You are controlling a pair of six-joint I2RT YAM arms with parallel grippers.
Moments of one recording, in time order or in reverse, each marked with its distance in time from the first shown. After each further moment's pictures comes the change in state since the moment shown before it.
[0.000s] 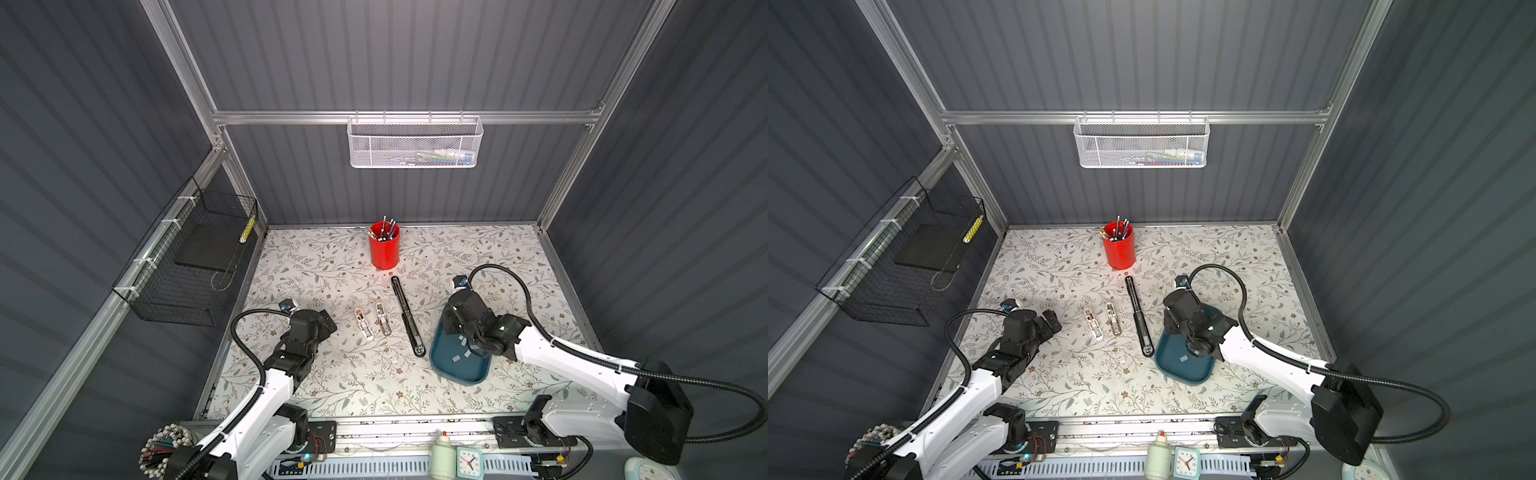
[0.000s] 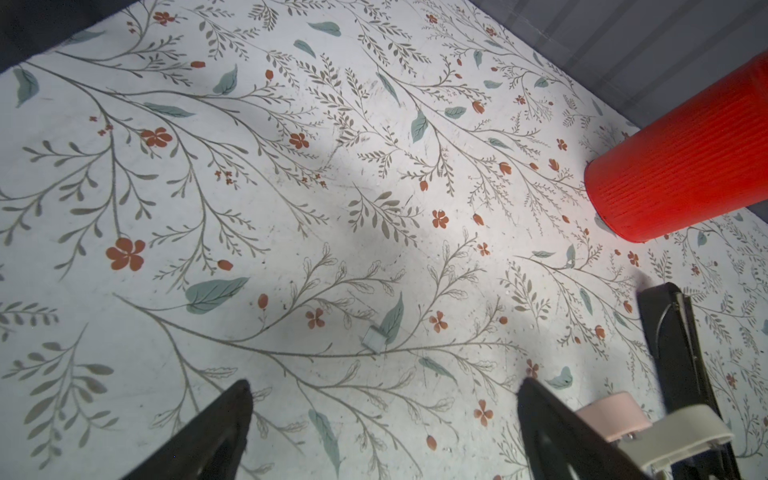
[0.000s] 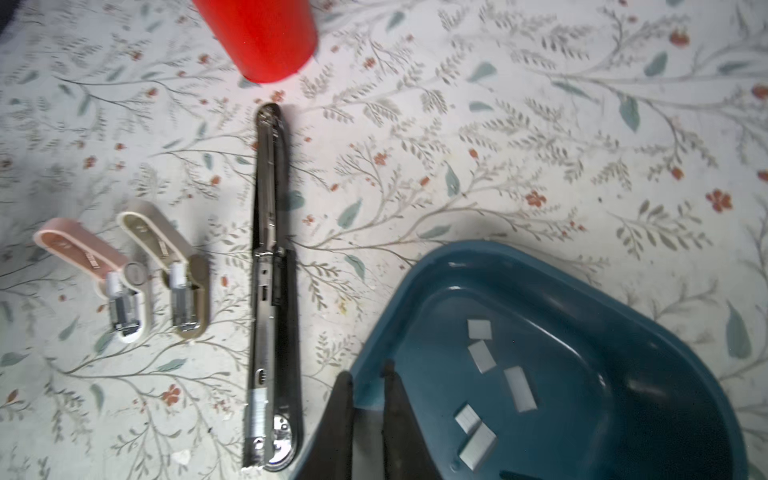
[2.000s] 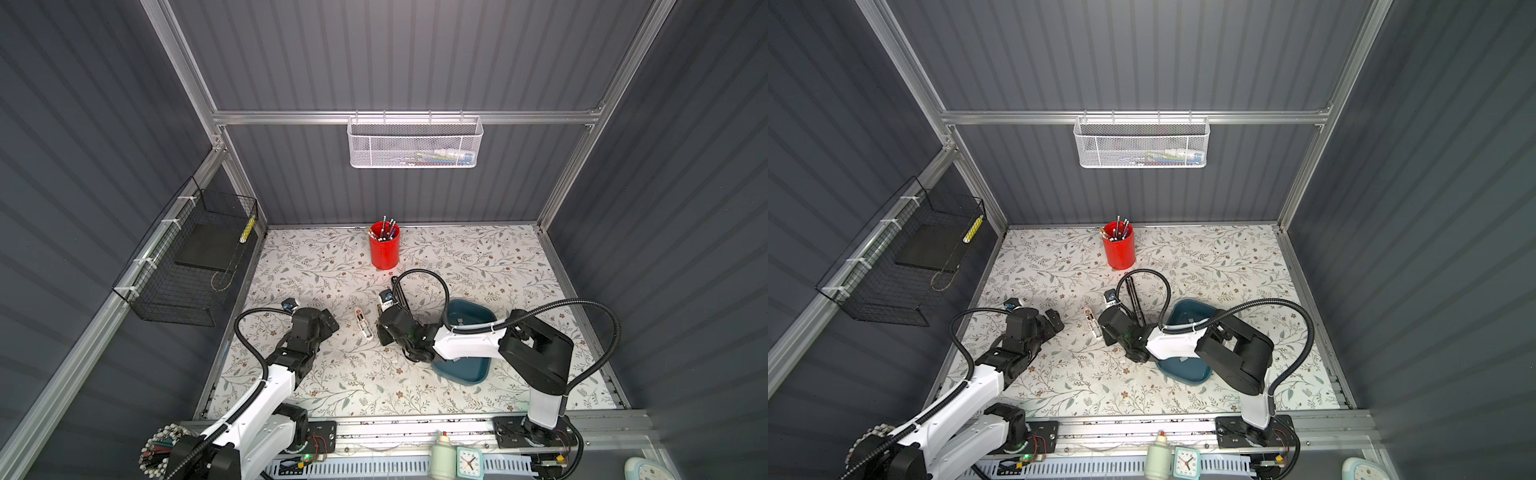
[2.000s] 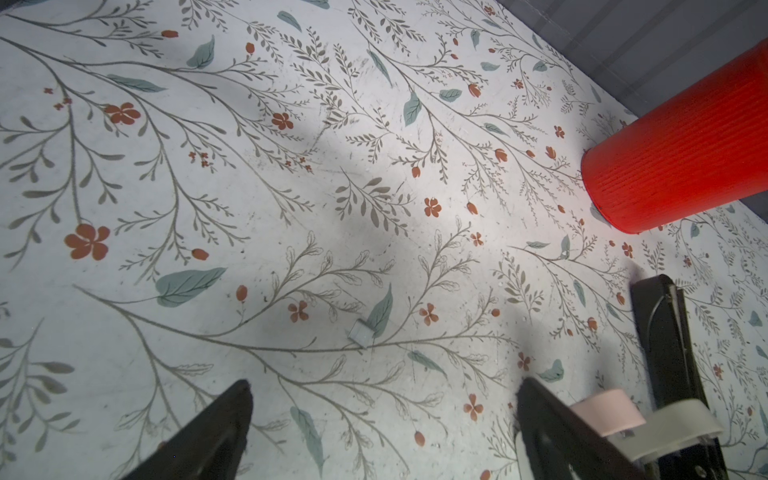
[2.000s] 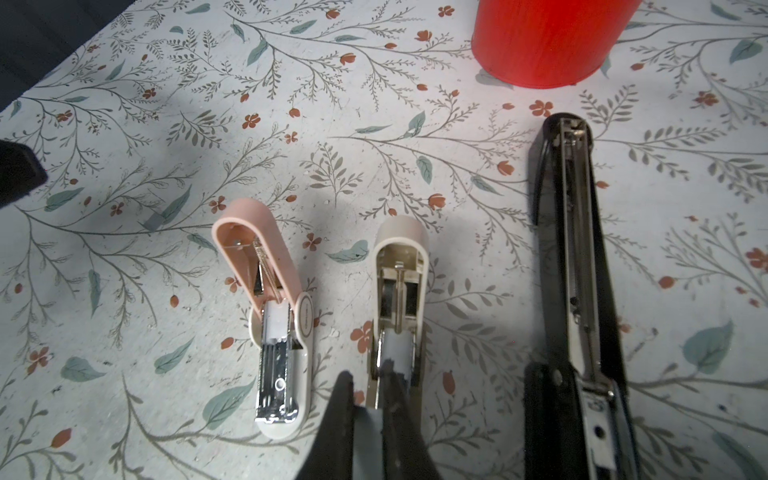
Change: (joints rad) left arm 0.000 0.044 0.011 0.018 0.030 -0.019; right arm 0.253 0.659 0.251 0.490 0.040 -0.069
